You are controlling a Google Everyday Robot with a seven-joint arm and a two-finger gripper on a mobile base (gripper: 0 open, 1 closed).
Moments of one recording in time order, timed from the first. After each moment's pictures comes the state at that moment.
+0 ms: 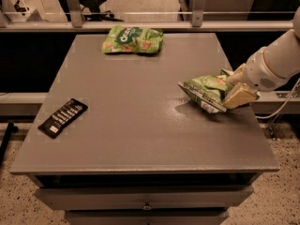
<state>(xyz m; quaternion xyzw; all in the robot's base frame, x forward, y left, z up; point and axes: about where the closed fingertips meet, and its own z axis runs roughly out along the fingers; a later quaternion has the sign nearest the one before) 0.543 -0.241 0.850 -0.57 0.79 0.03 0.24</state>
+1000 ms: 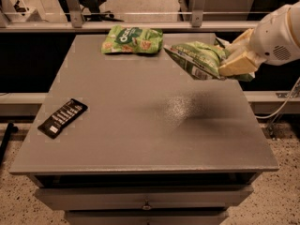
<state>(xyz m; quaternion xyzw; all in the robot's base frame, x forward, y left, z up) 0.527 -0.187 0.964 -0.54 0.75 0.06 0.37</state>
